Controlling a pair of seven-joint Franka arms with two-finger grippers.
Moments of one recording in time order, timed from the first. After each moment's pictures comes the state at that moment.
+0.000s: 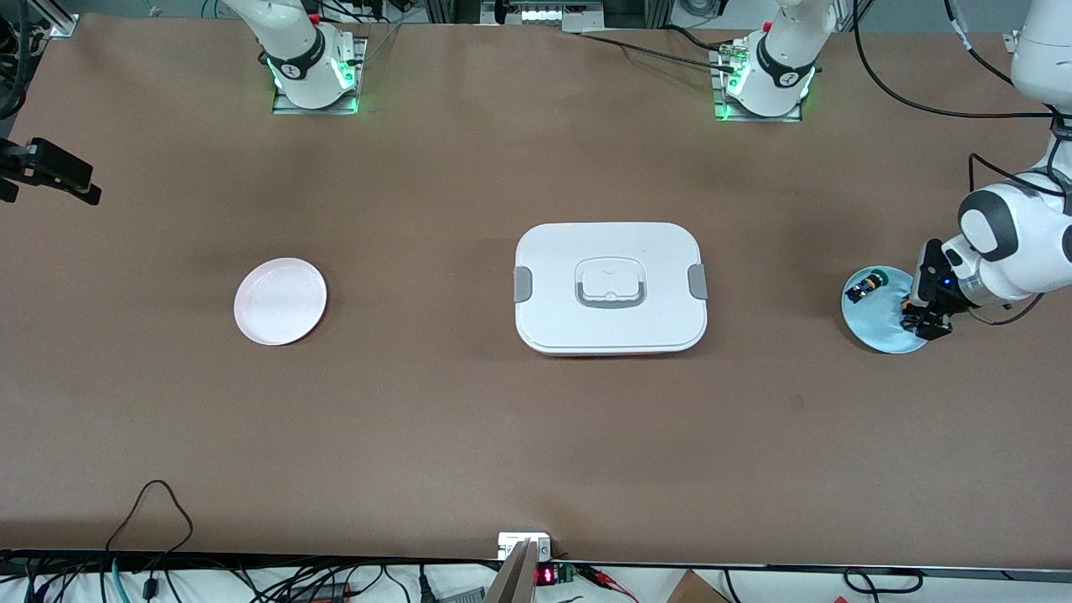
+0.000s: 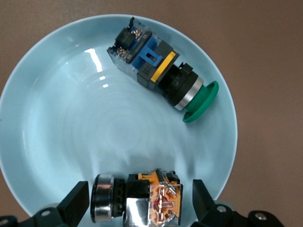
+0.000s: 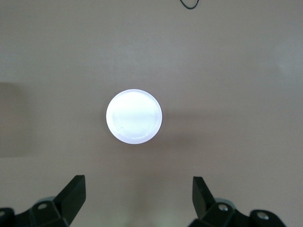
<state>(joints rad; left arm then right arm) 0.47 0.53 -0.06 -2.03 0.03 2.50 2.28 -0.03 0.11 0.01 -1.36 -0.04 1.44 -0.02</state>
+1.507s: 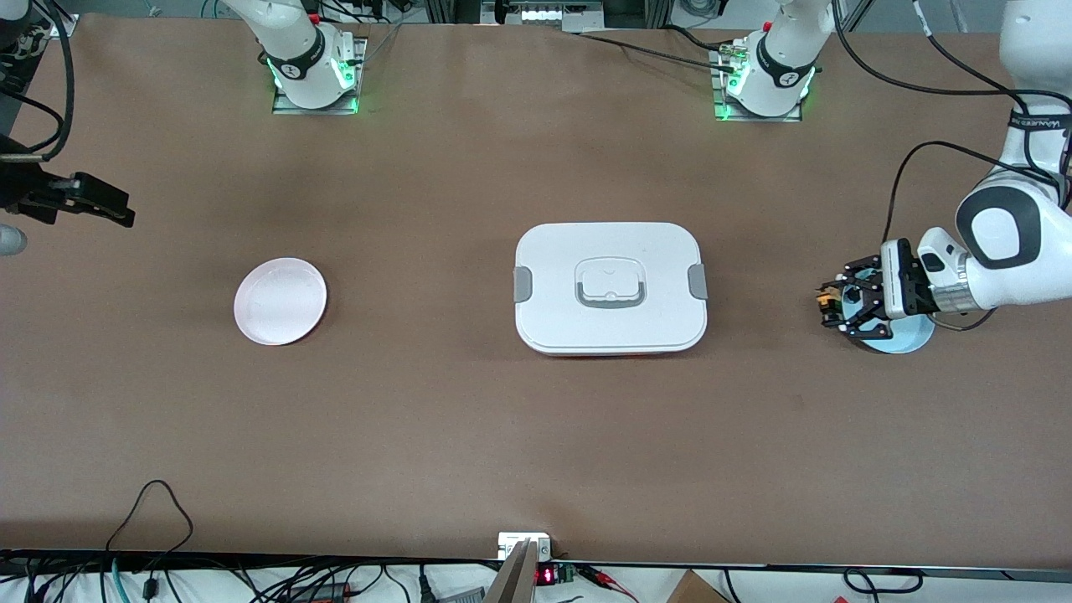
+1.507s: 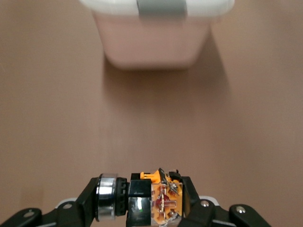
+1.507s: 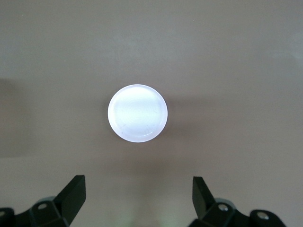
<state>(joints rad) 0.34 0.38 -0.16 -1.94 -0.65 1.99 2.11 -0.01 0.16 0.01 -1.38 -0.05 1.46 0.02</state>
